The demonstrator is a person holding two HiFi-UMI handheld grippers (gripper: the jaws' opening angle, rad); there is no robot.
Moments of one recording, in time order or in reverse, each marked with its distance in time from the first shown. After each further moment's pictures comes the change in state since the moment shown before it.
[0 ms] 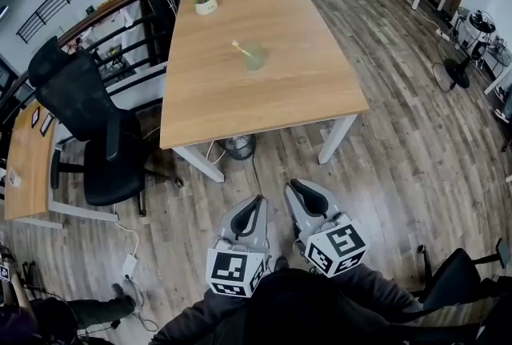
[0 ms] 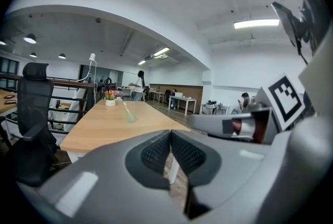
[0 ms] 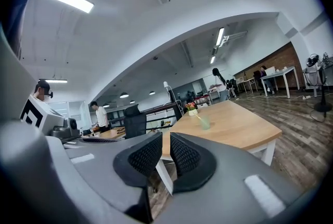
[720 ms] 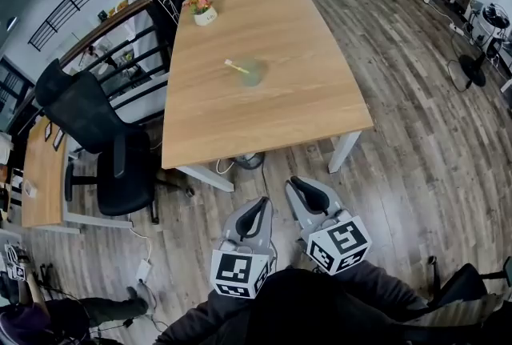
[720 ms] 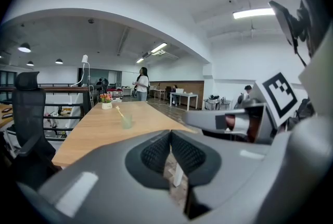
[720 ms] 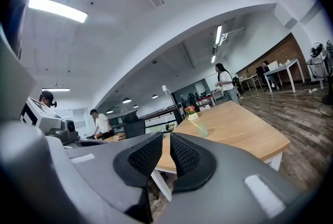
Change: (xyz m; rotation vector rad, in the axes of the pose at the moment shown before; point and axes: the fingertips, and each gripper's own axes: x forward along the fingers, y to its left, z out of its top) left arm 0.086 -0.018 0.031 0.060 0.053 0.030; right arm 0.034 -0.080 0.040 0.051 -0.028 0.060
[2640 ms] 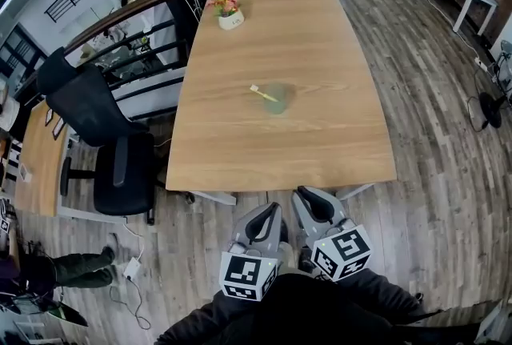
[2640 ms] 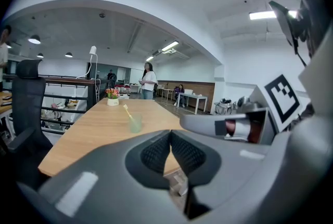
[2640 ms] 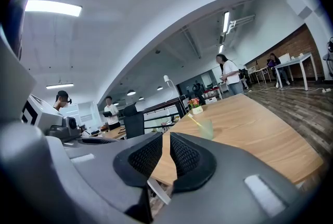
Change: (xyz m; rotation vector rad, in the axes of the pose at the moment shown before) left arm 0.112 0.081 0.011 -0.086 0.005 0.065; right arm 0.128 -0.062 0.002 -0.018 0.097 0.079
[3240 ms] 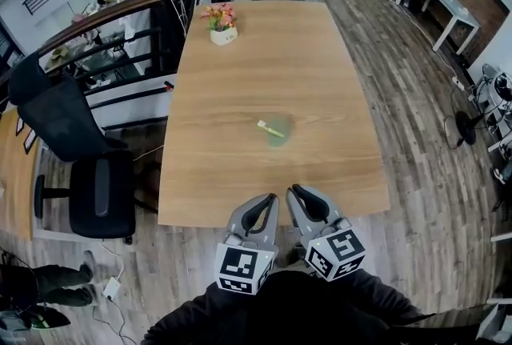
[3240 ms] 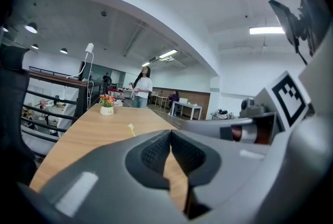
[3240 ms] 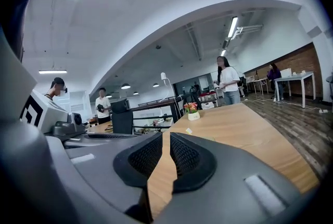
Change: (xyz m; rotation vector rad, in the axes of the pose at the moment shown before) left arm 0.070 0.098 0.065 -0.034 -0.091 -0.097; right arm 0.112 -0.009 0.056 -0.097 0.025 -0.083
